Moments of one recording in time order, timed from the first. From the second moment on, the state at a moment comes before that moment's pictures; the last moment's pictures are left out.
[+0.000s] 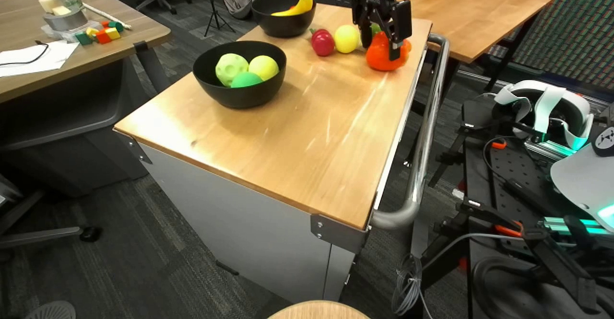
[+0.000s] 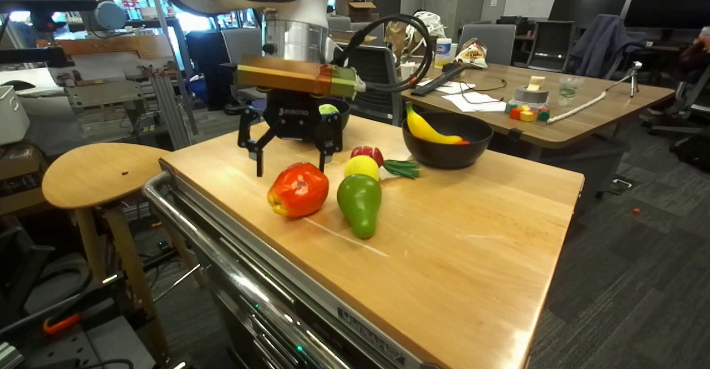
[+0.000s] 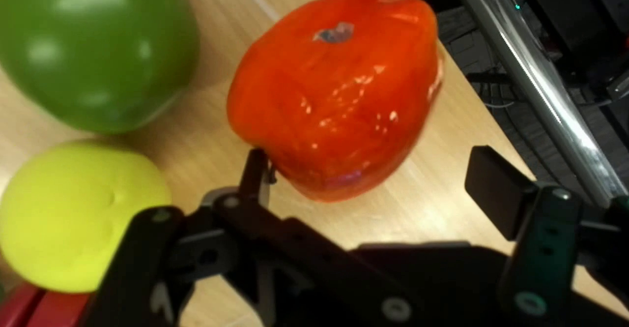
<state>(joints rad) -0.08 0.04 -0.01 -2.31 -0.11 2.12 -0.87</state>
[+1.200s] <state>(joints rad) -0.08 0.00 -0.04 -2.46 -0.20 2.48 -0.85</state>
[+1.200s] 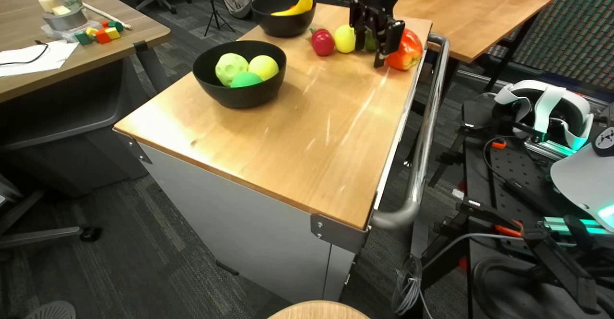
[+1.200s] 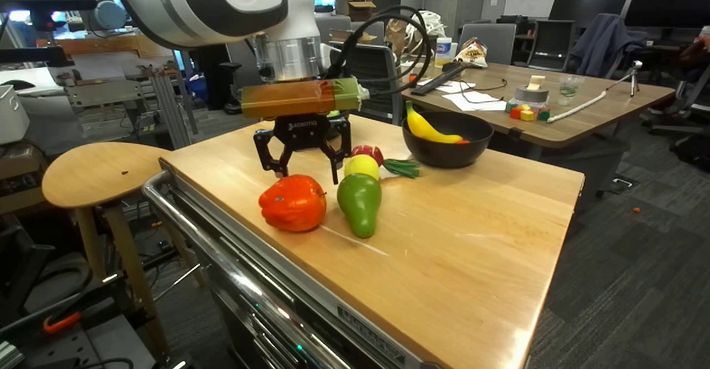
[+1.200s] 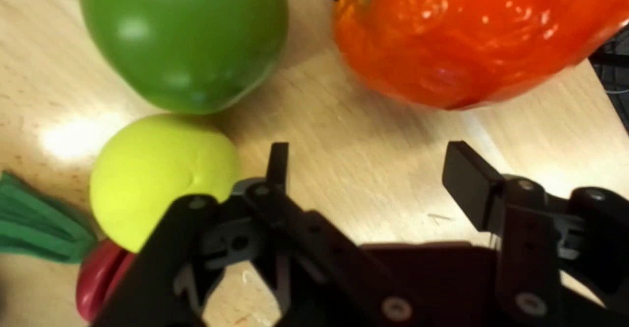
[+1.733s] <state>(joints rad) -0.07 -0.23 -0.08 -2.62 -0.05 2.48 -1.14</state>
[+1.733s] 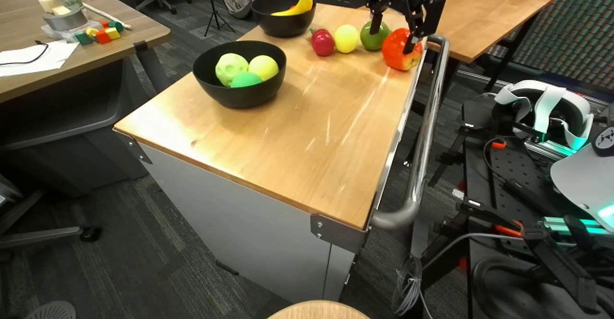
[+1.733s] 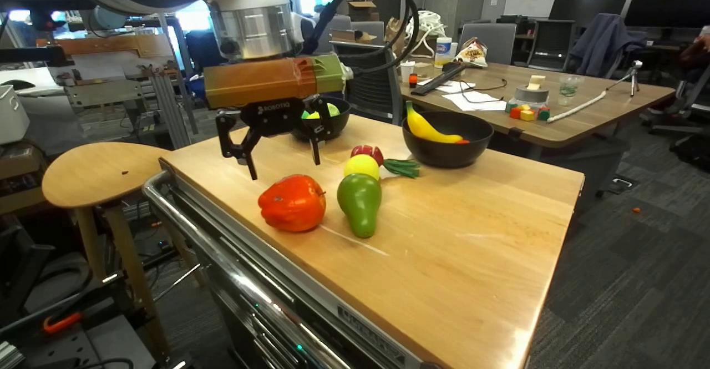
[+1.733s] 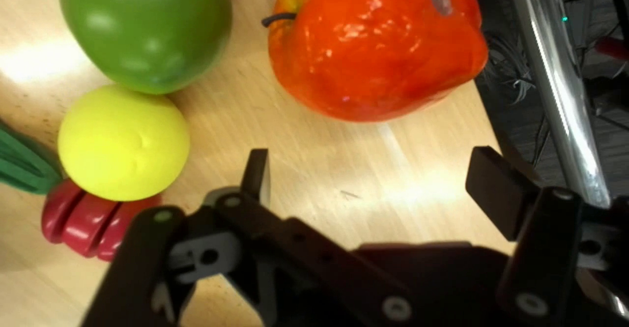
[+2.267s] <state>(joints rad) -0.07 -0.30 -0.12 -2.68 -0.13 2.46 -1.14</state>
